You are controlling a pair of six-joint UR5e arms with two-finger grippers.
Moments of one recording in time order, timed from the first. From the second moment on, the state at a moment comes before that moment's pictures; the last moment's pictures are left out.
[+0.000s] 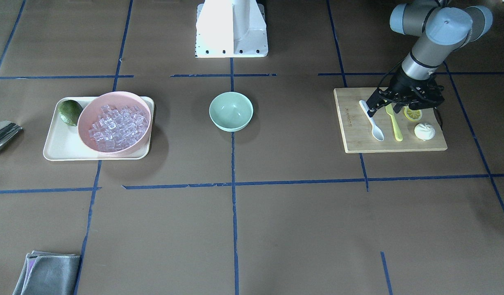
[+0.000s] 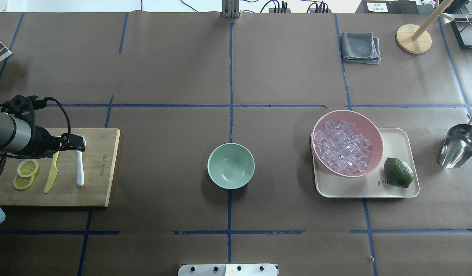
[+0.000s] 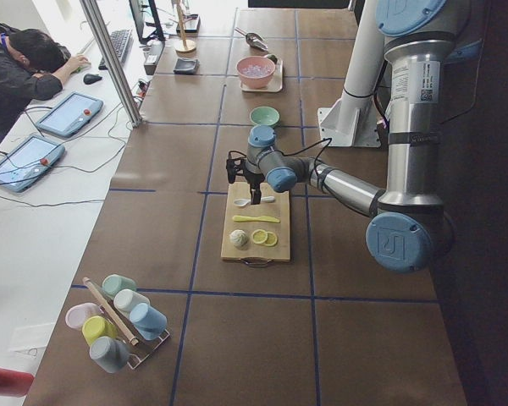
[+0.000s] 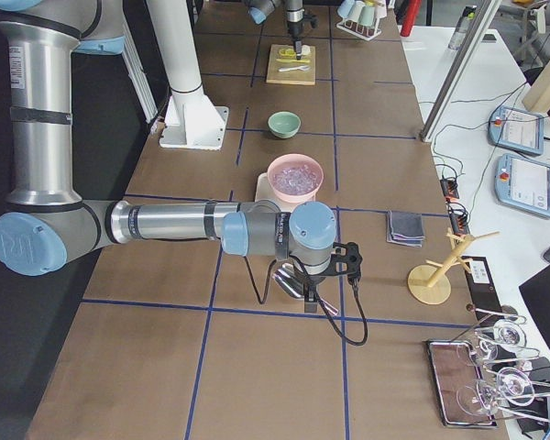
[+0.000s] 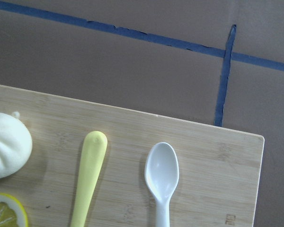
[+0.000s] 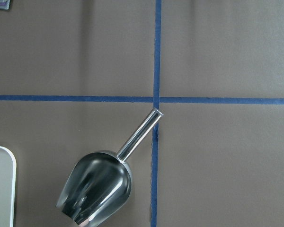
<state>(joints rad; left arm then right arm) -0.74 -1.54 -1.88 -2.07 -1.99 -1.25 1.63 -1.63 1.71 -1.60 2.40 -0.01</state>
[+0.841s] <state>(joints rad) -0.68 -1.58 -1.80 -2.08 -1.97 -1.25 1.62 -1.63 1.74 -1.60 2.40 -0.01</state>
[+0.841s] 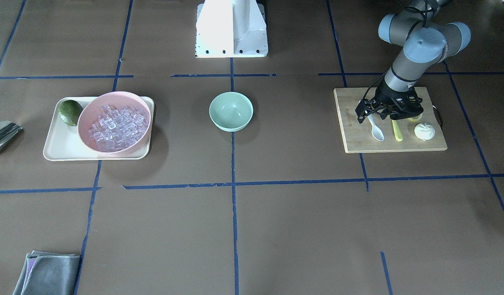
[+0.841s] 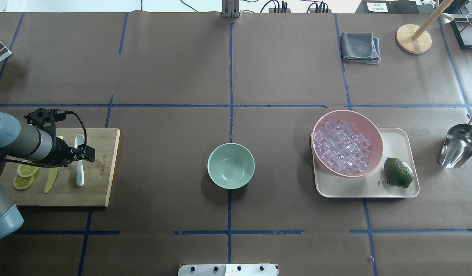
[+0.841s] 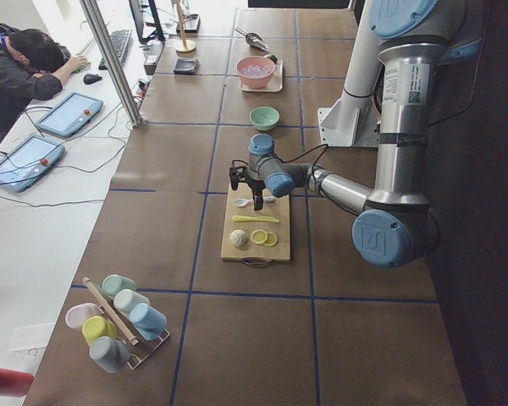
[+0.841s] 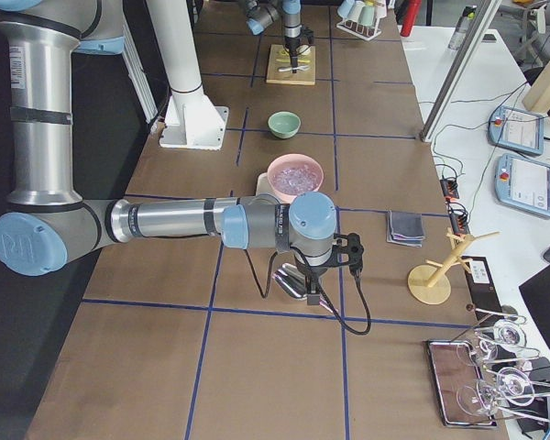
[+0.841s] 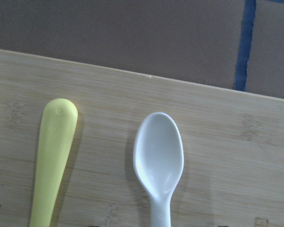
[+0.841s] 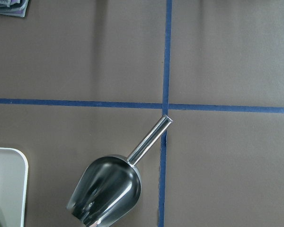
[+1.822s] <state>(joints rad) -0.68 -1.58 -1.81 -2.07 -1.98 -1.25 1.62 -1.63 1.75 -1.60 2.40 -0.01</state>
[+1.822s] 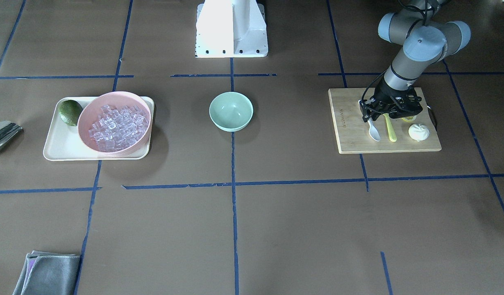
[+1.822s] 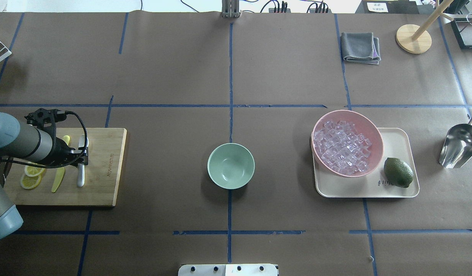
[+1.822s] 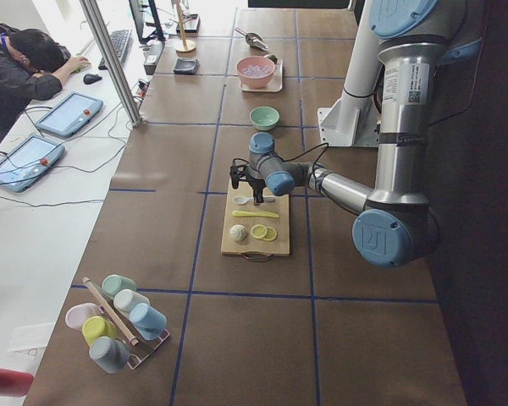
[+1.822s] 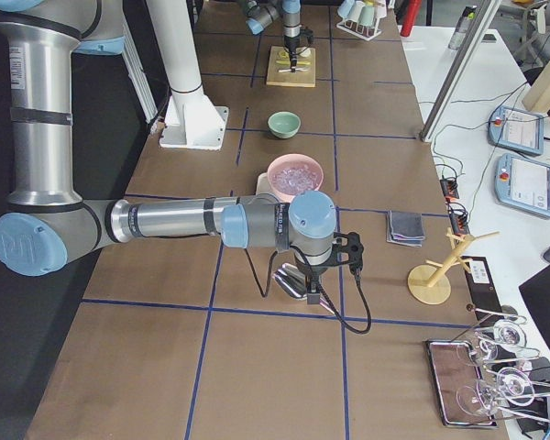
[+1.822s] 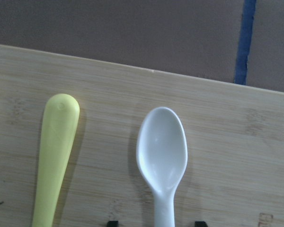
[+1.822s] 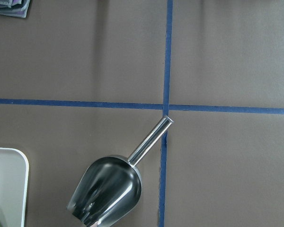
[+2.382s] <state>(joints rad) -0.69 -1.58 -1.83 -2.06 -2.00 -1.25 1.62 -1.63 1.74 -1.60 2.40 -0.01</state>
